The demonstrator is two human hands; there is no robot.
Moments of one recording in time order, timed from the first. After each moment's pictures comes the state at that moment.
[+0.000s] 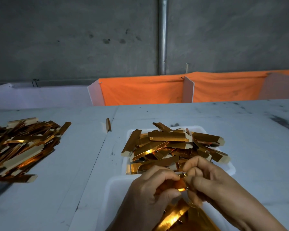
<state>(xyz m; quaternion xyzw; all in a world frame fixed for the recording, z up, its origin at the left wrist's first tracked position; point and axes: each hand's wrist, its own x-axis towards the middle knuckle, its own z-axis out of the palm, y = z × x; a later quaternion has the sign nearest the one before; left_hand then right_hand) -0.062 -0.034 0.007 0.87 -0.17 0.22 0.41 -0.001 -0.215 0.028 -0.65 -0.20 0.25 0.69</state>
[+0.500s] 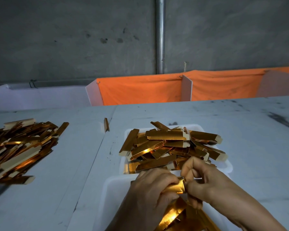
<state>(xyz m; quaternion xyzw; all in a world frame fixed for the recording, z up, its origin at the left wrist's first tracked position) -0.058 -0.039 0.002 0.91 -0.20 0.23 0.28 -0.001 -0.218 0.030 -0.76 -0.22 0.23 0.57</state>
